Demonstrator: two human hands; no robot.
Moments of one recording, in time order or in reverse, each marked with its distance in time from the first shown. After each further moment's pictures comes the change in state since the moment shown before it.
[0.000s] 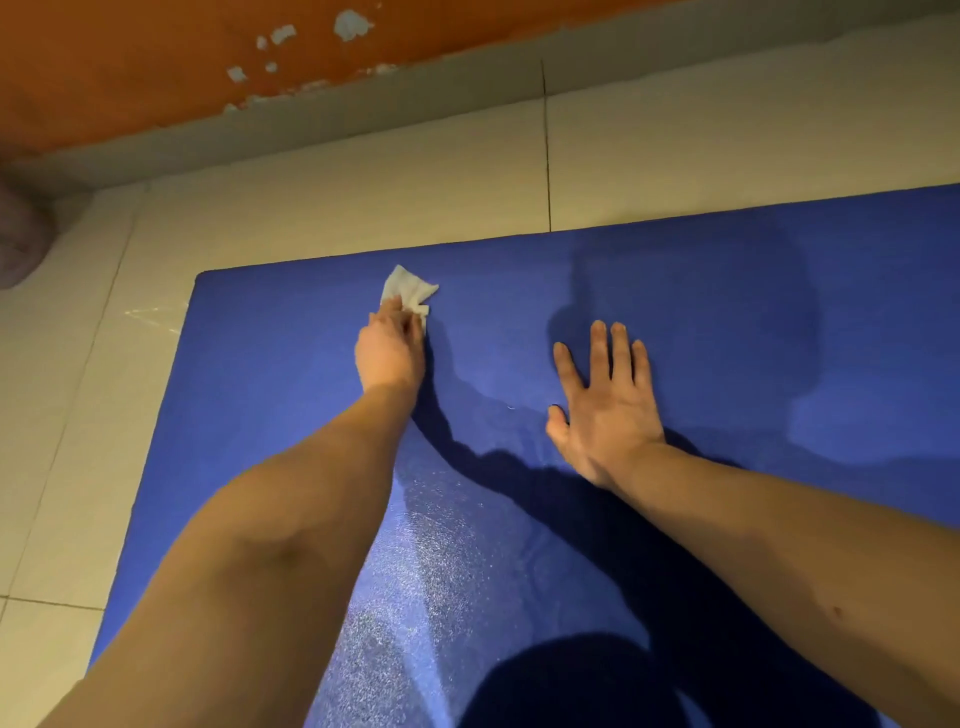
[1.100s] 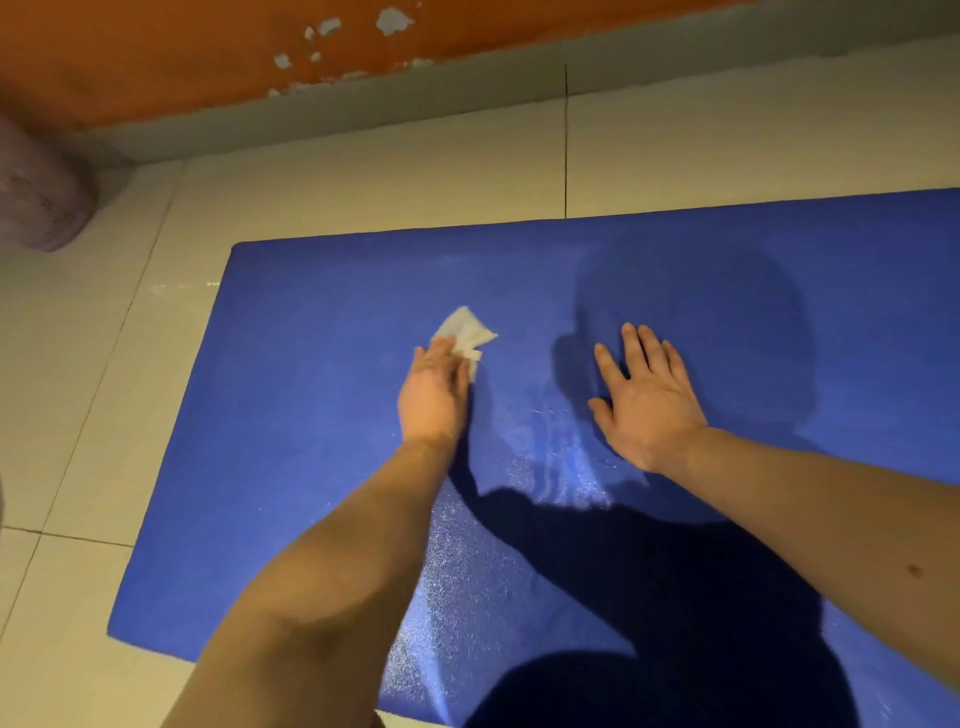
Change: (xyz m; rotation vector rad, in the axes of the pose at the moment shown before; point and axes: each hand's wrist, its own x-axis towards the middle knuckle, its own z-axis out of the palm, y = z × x) left_hand -0.118 -0.010 -0.003 -0.171 -0.075 0.153; right_hand -0.041 0.034 -0.011 -0.006 -0.118 -0.074
